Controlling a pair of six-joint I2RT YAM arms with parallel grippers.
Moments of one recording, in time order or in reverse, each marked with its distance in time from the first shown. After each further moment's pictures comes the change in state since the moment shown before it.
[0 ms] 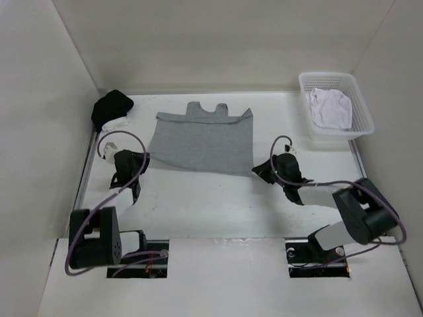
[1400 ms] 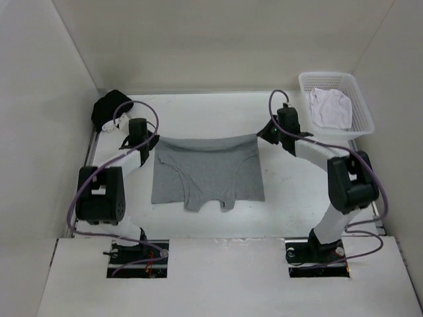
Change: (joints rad) left arm -0.120 0.214 0.422 -0.330 -0.100 0.116; right arm -0.163 0.129 0.566 -0.492 -0.043 -0.294
